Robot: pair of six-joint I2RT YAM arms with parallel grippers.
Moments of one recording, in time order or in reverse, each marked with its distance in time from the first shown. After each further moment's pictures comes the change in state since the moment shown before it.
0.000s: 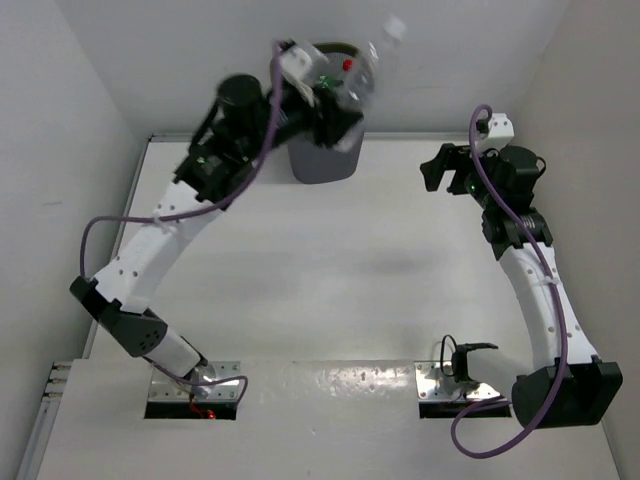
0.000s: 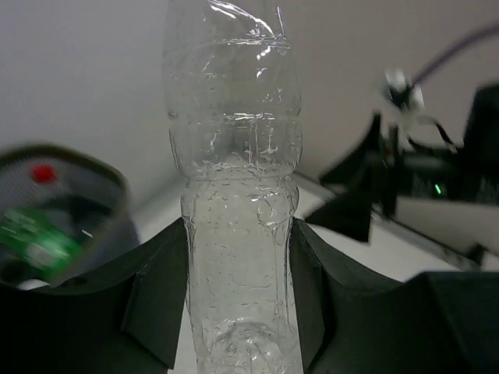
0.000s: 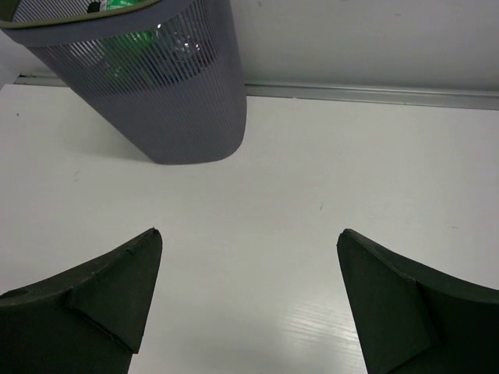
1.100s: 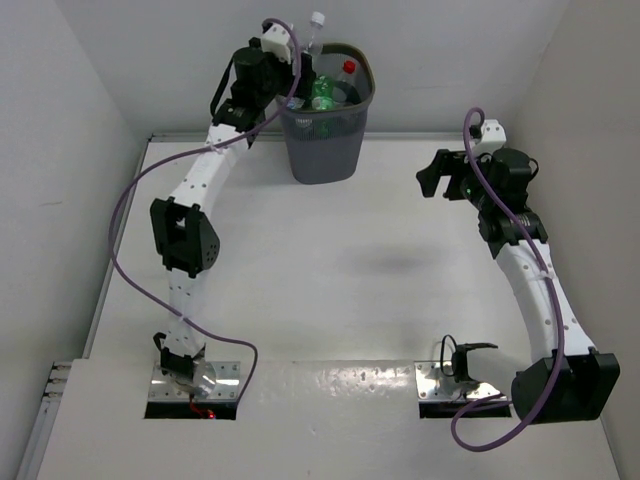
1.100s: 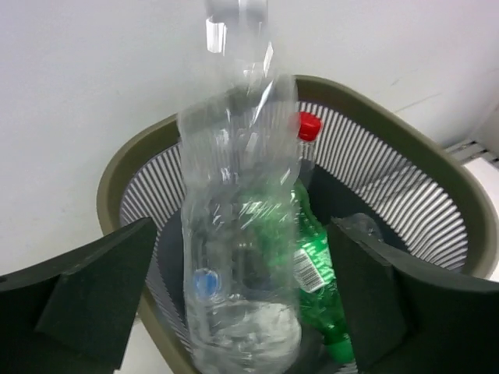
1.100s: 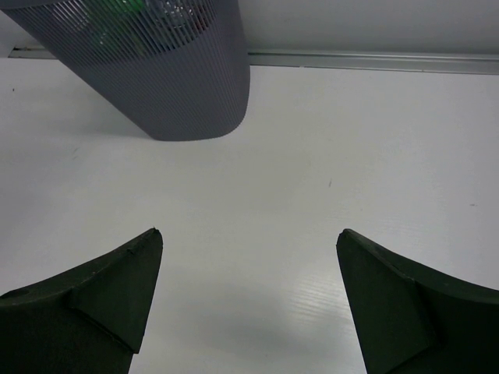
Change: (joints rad) left arm 0.377 0.650 0.436 0.206 -0.141 0.084; right arm 0.000 0.025 -0.029 -0.021 -0.021 0.007
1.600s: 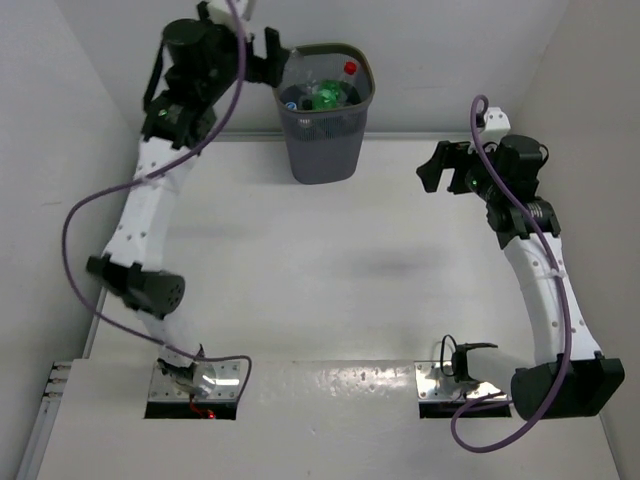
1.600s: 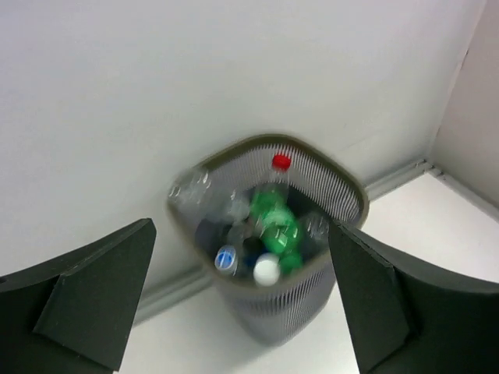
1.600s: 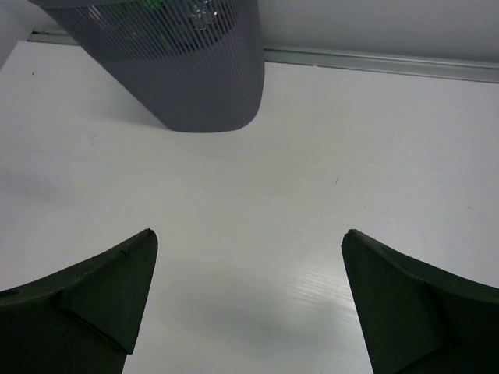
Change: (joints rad) left arm -0.016 -0.352 0.038 -0.323 0.024 0.063; right arm -0.001 0.022 0.142 -0.153 -0.035 -0.026
